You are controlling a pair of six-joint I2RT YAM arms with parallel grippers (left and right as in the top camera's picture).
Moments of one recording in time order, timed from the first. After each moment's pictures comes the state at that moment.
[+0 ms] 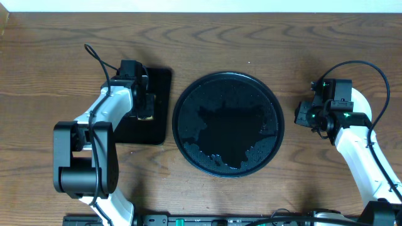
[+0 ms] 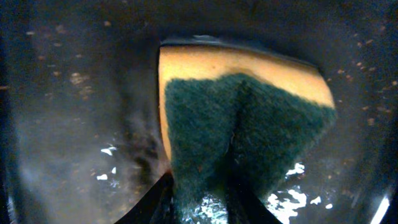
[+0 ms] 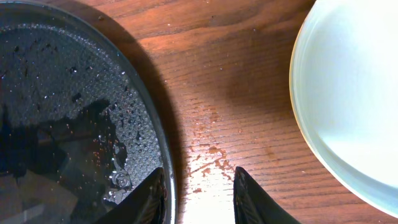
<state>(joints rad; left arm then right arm) -0.03 1.86 1.11 -0.62 -0.01 -0.08 -0.03 1.40 0.85 -0.54 -0.11 0.24</state>
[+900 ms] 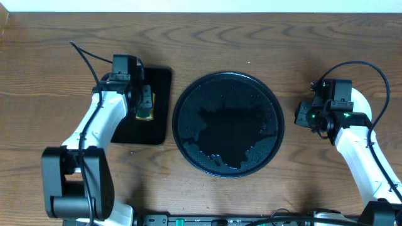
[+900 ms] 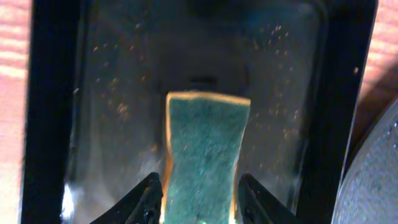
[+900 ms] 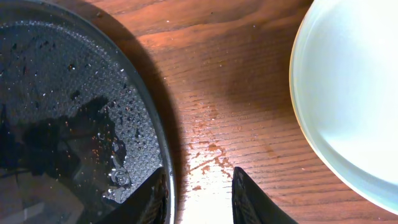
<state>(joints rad) -0.03 1.70 1.10 -0.58 0.01 -0.12 -0.03 1.40 0.85 -0.55 -0.11 0.24</state>
